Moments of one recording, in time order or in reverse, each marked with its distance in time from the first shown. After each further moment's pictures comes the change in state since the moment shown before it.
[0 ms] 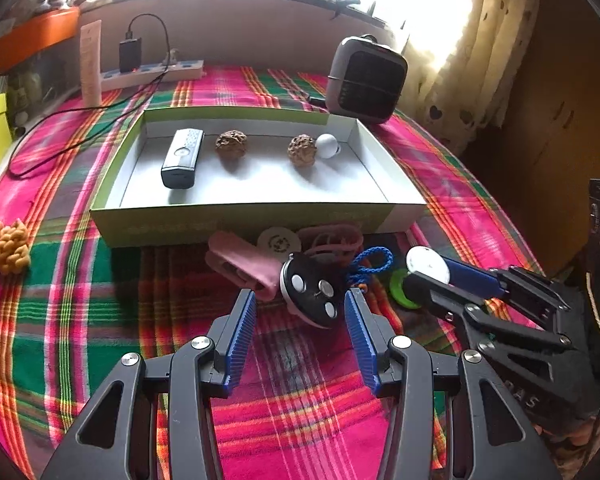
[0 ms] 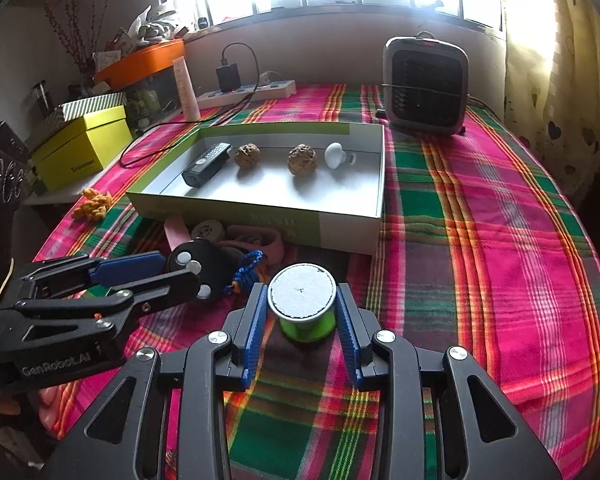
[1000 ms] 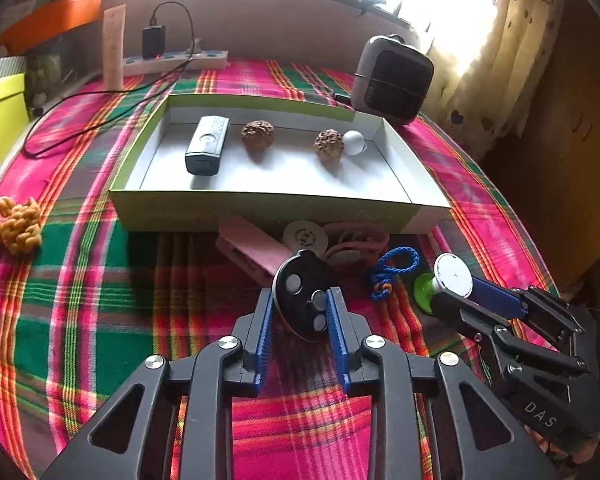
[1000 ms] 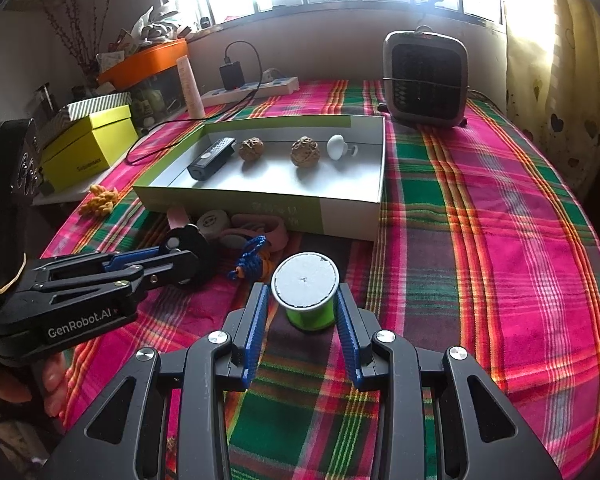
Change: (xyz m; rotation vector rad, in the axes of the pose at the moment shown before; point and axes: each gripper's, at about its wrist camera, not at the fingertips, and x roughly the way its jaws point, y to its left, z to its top) left arm 0.000 0.011 -0.002 -0.067 0.009 0.041; right arm -0.004 0.001 -0.007 0.007 0.004 0.025
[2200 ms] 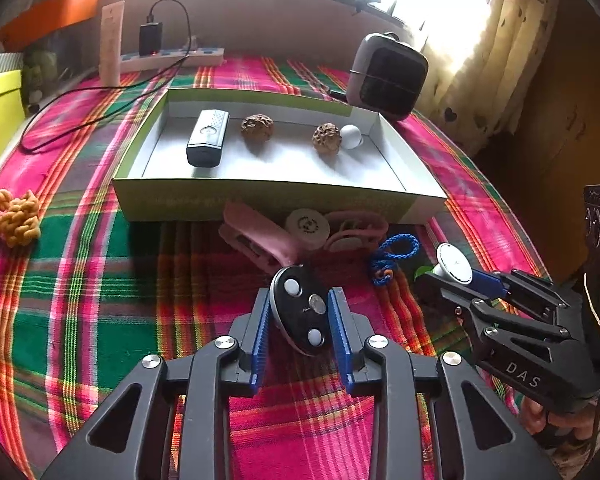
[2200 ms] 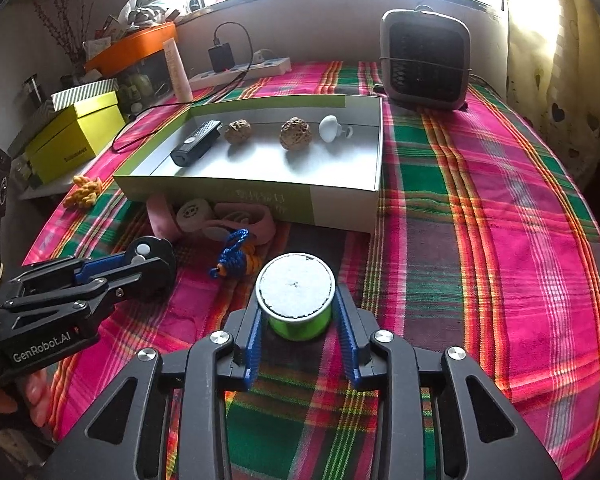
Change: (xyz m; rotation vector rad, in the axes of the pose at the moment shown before) left arm 0.000 0.004 -0.003 0.014 0.006 -0.026; right arm 0.016 -0.005 0.005 0.010 0.070 -0.030
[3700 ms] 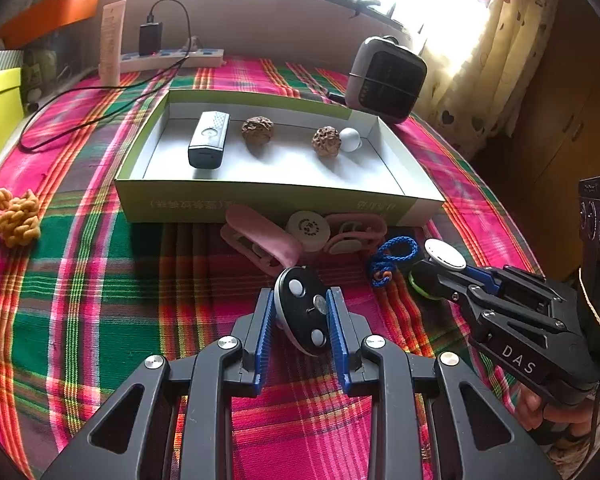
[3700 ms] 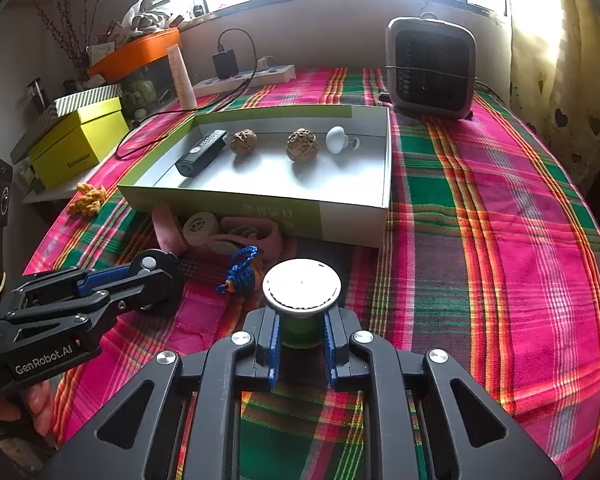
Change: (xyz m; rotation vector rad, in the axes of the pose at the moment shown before) left arm -0.003 0.002 -0.001 -0.007 -0.006 -0.014; right arm 0.001 0.003 0.006 -0.002 -0.025 0.013
